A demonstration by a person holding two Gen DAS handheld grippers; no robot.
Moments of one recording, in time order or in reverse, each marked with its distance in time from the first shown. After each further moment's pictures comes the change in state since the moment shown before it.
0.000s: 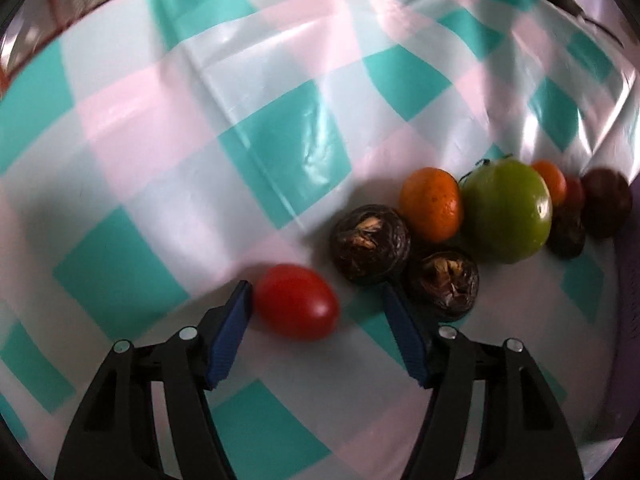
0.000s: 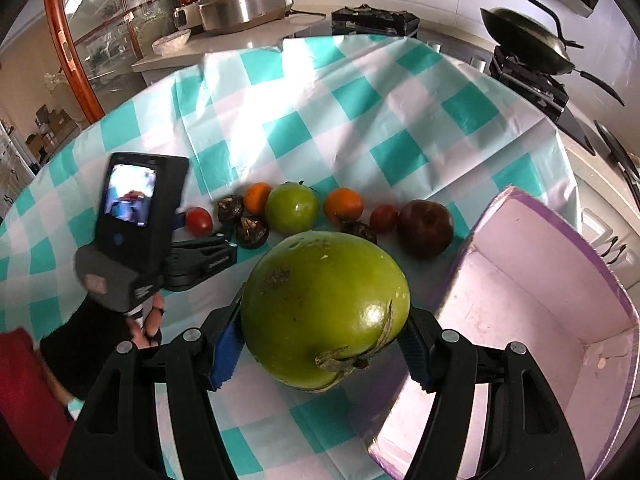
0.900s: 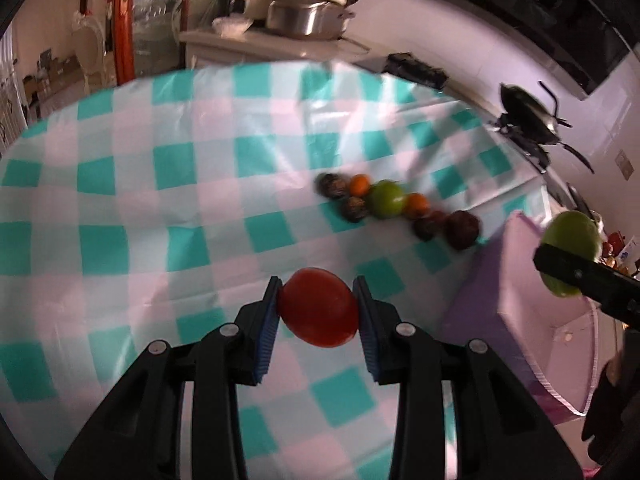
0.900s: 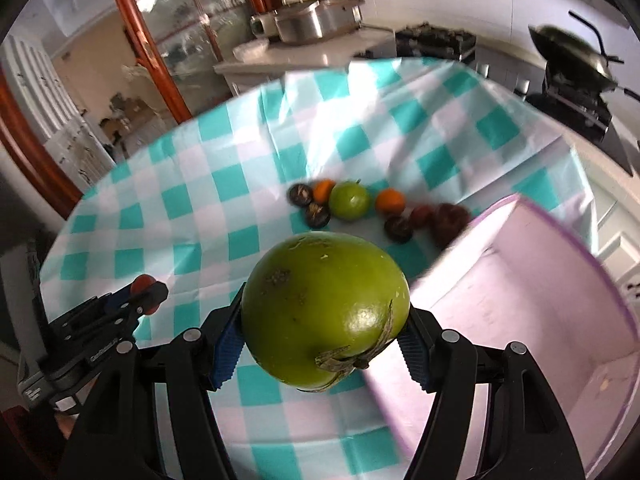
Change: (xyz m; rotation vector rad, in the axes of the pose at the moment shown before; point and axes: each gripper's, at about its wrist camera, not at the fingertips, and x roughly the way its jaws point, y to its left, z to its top) left arm -0.293 0.002 -0.168 -0.442 -0.161 -0.147; right arm -0.089 -0.056 -0.020 -0.125 -0.036 0.293
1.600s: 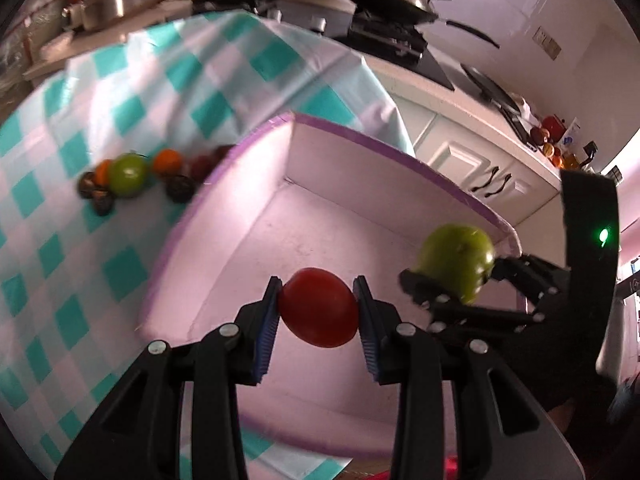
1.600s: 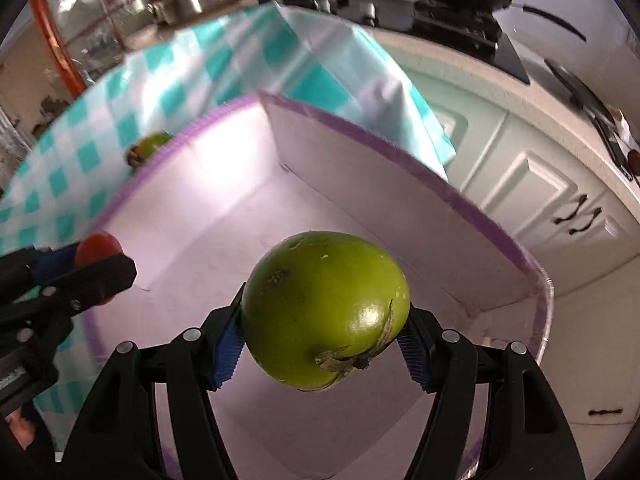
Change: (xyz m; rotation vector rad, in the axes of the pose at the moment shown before) left arm 0.064 -0.257 -0.037 0.320 0.311 -0.211; right arm 0.011 -0.200 -0.074 0.163 0.170 -0.249
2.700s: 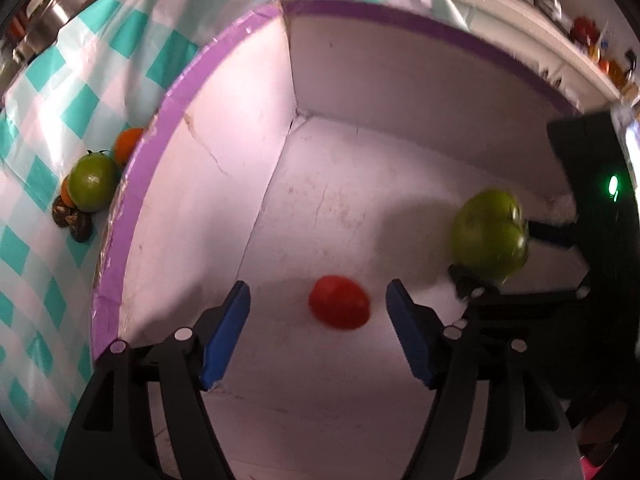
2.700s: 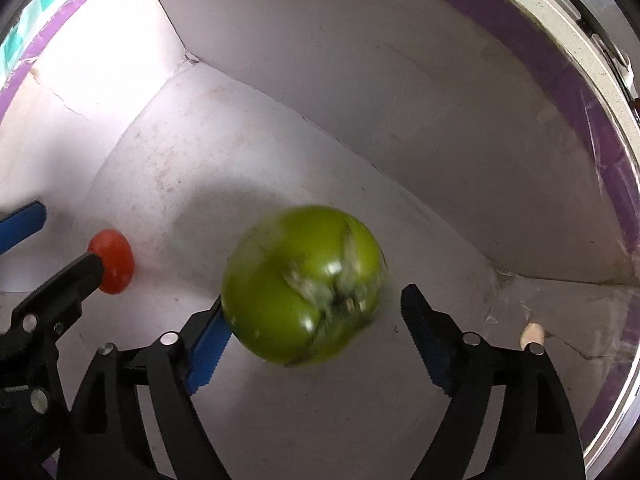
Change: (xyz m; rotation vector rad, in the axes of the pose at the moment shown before) left arm 0.086 0.050 0.036 0.232 0.258 0.206; right arm 0.100 -0.013 -0.002 0.063 0.340 -0.172
